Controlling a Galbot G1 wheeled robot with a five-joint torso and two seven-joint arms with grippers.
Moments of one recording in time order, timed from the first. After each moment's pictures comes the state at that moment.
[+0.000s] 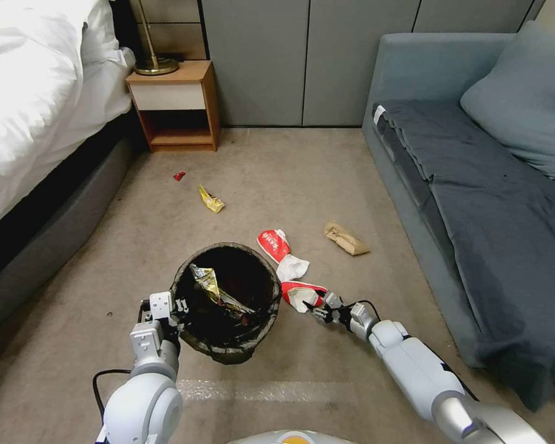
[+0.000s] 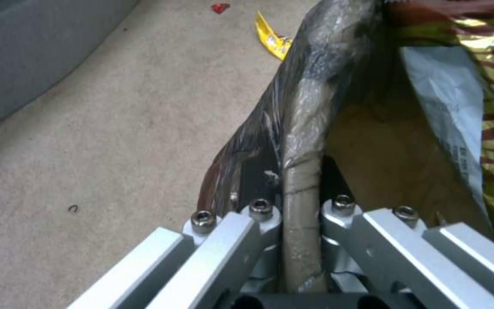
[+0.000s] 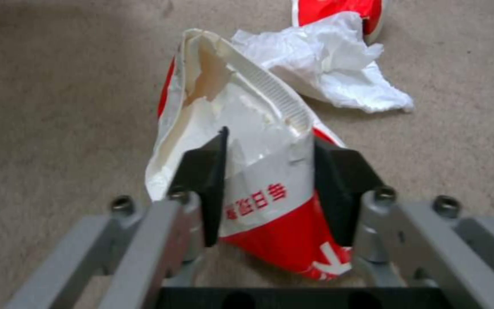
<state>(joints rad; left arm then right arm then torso) 1.60 -1.37 -0.49 -2.15 -0.28 0.40 -0.37 -0.69 1.37 0.07 0.52 0.02 0.49 -0.50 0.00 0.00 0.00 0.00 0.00</state>
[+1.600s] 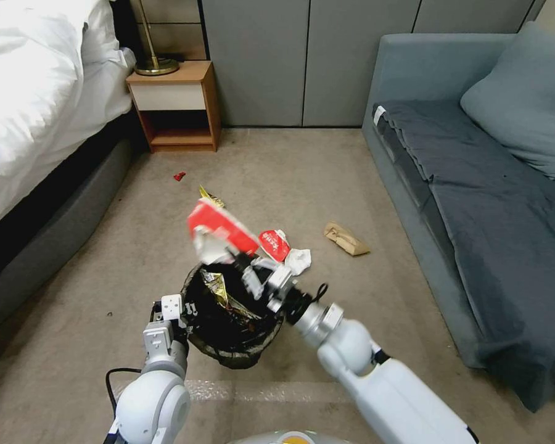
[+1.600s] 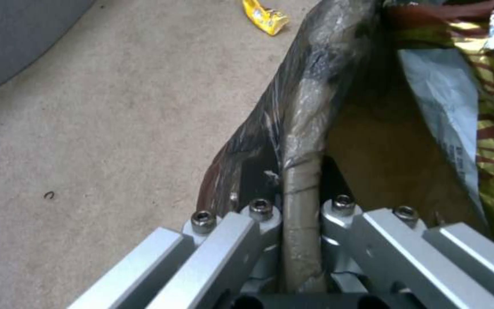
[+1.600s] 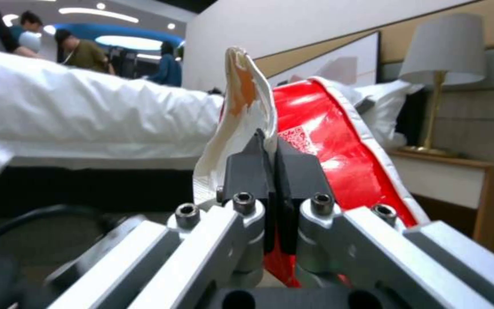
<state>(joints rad) 1.57 -1.35 -0.45 -2.08 -0.29 0.41 -0.37 -1.07 1.24 -0.19 1.73 0.25 0.44 -0.32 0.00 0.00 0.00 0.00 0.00</state>
